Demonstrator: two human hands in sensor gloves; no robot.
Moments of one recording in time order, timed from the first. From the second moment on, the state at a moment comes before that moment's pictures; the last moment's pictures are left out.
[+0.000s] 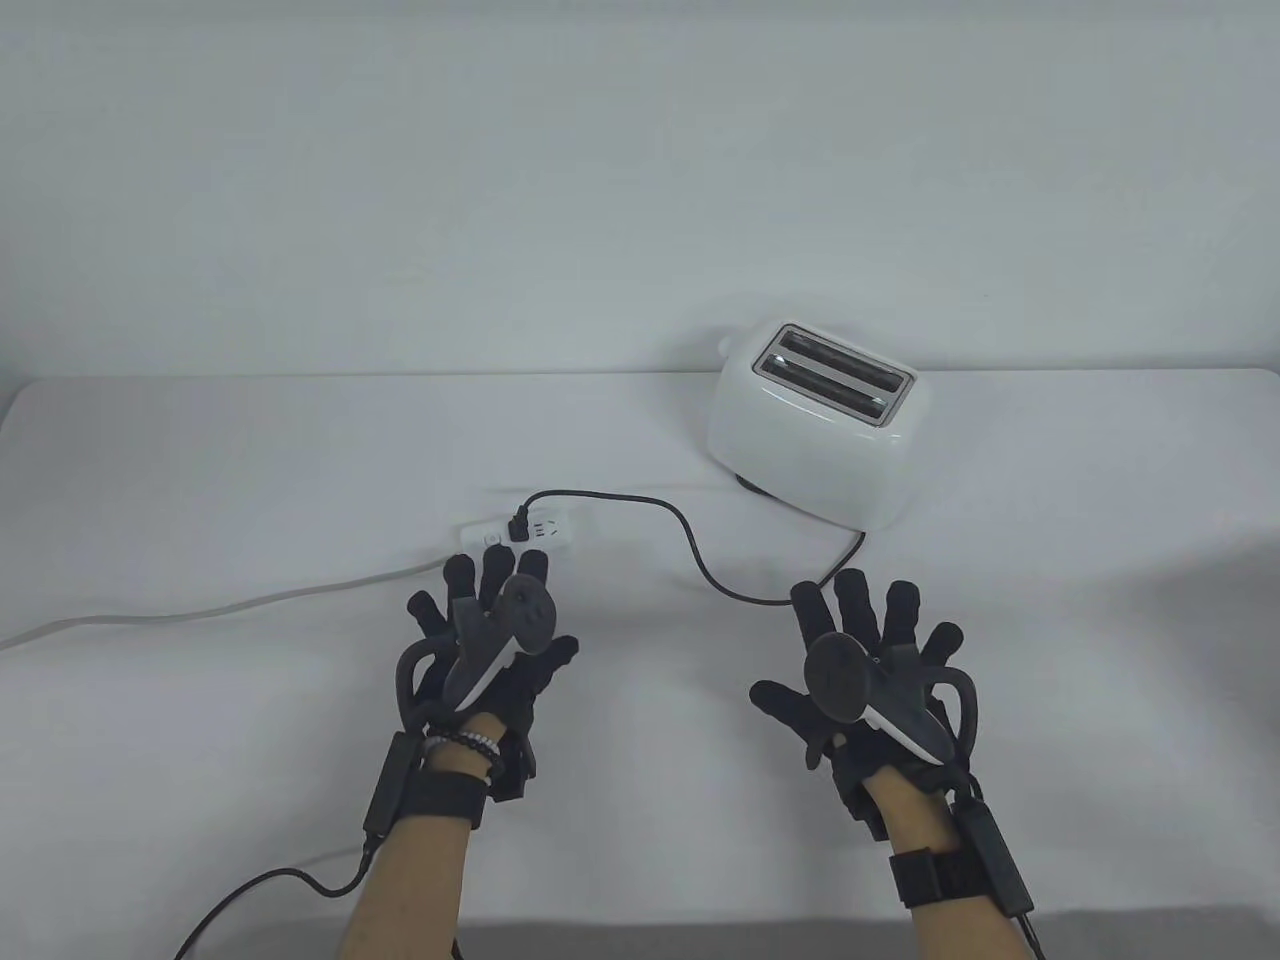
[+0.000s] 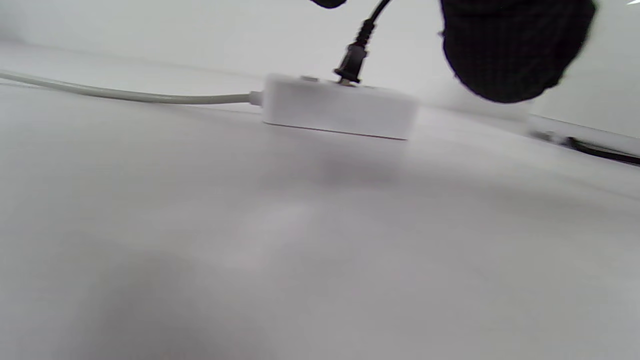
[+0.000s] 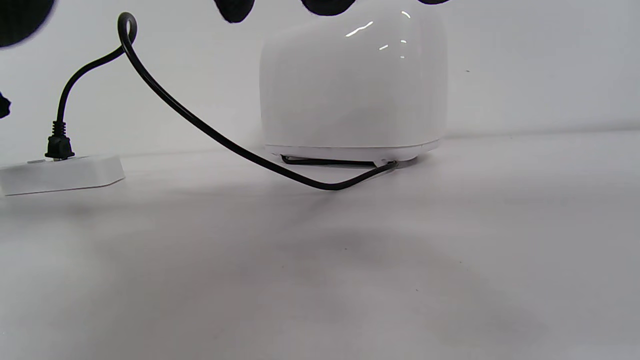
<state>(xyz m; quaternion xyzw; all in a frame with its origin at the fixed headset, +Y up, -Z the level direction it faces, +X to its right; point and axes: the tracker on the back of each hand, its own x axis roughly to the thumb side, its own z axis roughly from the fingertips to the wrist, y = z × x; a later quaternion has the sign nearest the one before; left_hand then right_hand) -0.173 -0.742 -0.380 -0.10 0.11 0.07 0.99 0.172 -0.725 -0.321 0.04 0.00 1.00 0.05</state>
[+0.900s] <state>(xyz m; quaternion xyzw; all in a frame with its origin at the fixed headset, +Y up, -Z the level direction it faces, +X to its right) -0.202 -0.762 -0.460 -0.19 0.20 0.07 0.96 0.197 -0.716 -0.325 0.00 -0.01 0.99 0.10</state>
